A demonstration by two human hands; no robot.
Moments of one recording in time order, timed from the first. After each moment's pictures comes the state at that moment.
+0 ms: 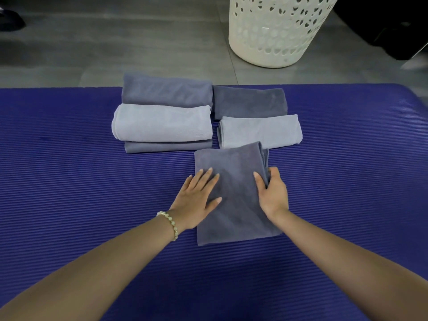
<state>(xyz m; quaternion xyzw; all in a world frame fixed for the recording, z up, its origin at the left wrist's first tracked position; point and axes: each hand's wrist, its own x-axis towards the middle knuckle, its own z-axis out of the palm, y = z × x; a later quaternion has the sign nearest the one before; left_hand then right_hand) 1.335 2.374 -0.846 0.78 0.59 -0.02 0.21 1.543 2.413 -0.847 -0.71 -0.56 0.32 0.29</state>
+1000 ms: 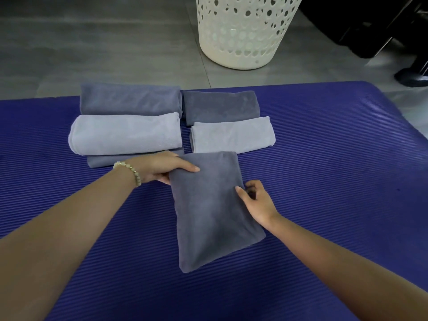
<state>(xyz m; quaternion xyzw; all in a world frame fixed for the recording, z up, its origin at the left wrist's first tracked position) 1.332 2.479 -0.780 0.45 0.62 0.09 0.64 1.588 2.418 -0.854 -0.70 -0.50 0.47 0.20</state>
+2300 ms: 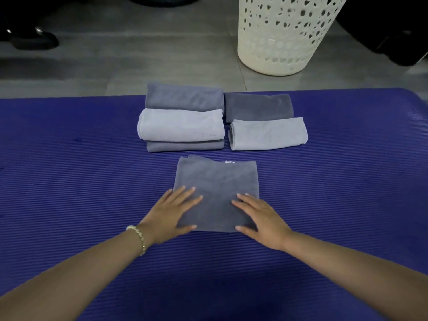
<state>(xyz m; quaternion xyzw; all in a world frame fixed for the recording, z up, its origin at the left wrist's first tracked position) 1.248 2.303 -0.845 0.81 0.55 -0.08 0.18 1.541 2.337 -0.844 -0.43 -0.86 0.25 -0.03</state>
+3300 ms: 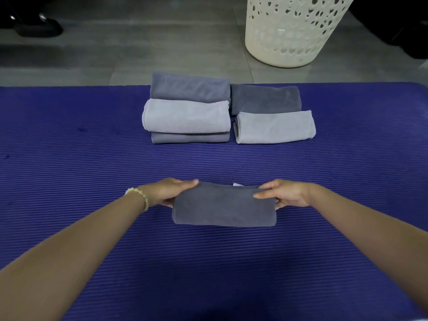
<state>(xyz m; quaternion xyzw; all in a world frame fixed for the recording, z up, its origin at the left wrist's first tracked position) 1.242 2.349 -0.811 0.43 0.66 0.05 0.61 1.556 2.411 -0.808 -0.54 -0.50 0.67 -0.10</state>
